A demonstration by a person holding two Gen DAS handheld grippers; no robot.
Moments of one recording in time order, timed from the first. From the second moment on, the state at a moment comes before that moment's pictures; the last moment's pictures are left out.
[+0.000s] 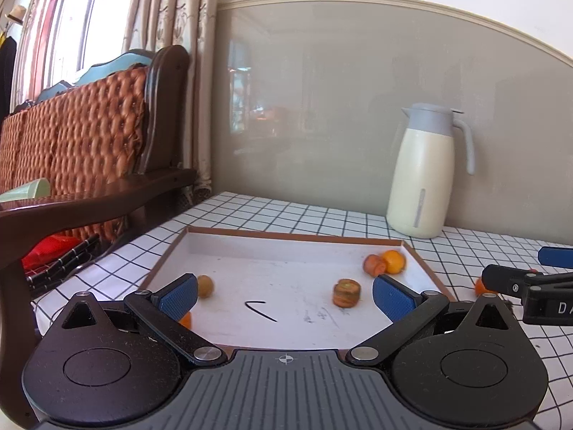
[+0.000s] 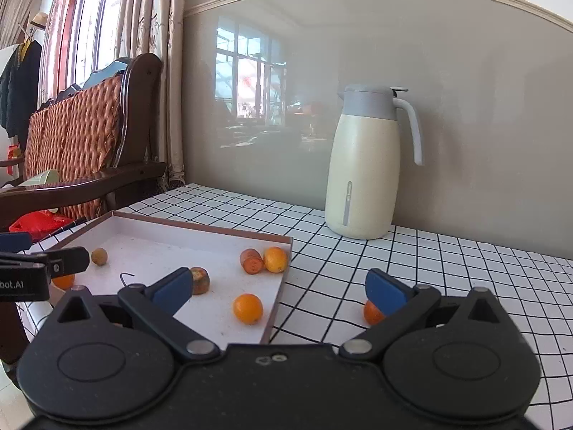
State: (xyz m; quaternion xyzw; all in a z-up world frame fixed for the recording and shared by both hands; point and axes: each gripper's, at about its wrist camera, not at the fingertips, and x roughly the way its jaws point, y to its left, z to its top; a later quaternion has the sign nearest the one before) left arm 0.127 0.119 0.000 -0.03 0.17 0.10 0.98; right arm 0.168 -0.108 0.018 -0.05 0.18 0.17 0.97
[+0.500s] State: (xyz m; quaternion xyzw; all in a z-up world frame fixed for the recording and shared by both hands) left arm 0.130 0.028 -0.002 0.04 0.16 0.03 0.99; right arm 0.150 -0.176 0.015 -0.05 0.19 0.13 0.97
